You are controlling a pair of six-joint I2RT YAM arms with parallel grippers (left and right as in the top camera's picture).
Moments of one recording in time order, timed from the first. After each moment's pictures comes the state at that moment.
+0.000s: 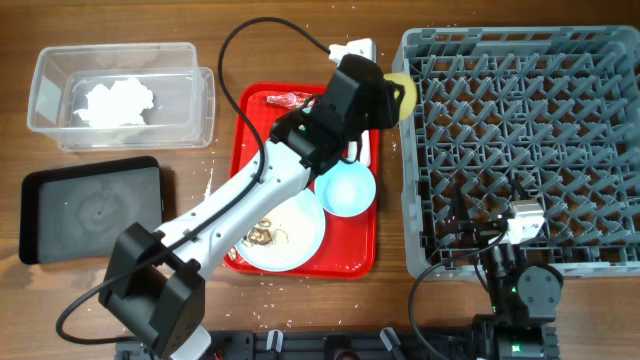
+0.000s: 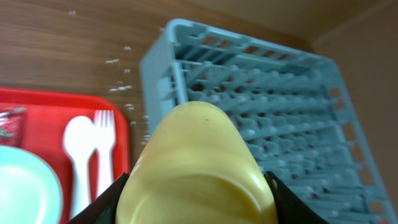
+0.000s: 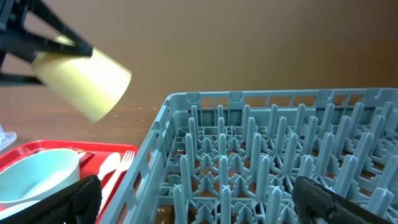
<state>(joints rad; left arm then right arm) -0.70 1.76 1.42 -0.27 -0.02 -0.71 -0.04 0.02 0.01 0.00 -0.12 0.05</state>
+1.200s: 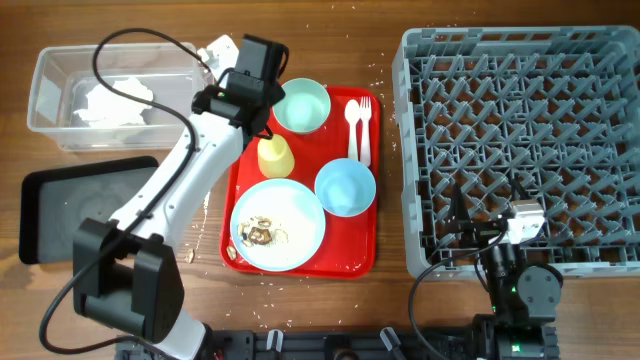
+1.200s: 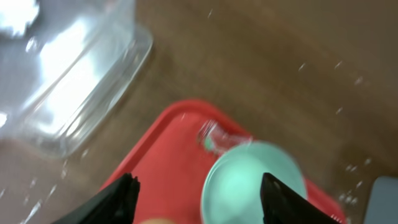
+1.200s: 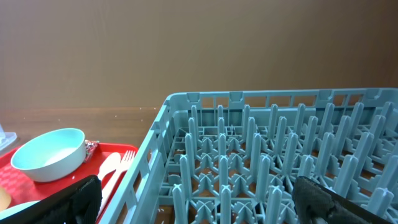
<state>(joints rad) -0.36 1.74 1.39 -0.56 -0.38 -0.85 -0.04 0.02 0.01 0.00 -0.12 0.05</state>
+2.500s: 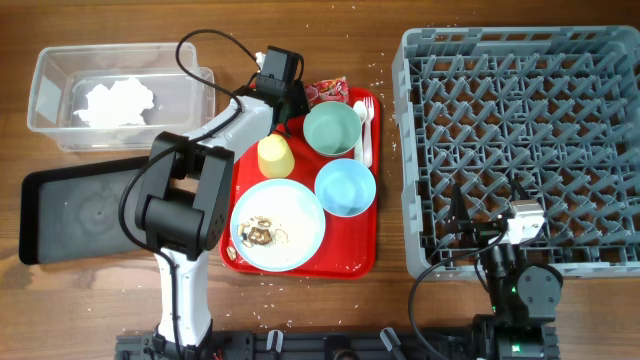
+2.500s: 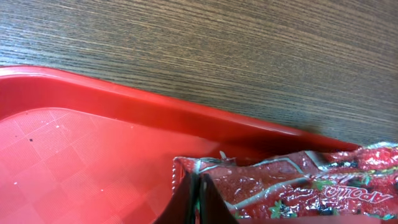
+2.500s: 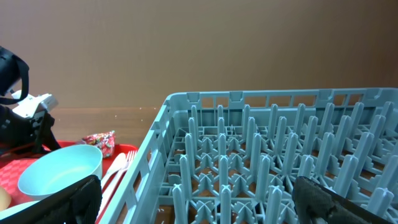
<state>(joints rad) -0.35 2.19 1.47 -0.26 -0.03 -0.52 -0.04 0.02 0.01 0.00 -0.12 0.05</state>
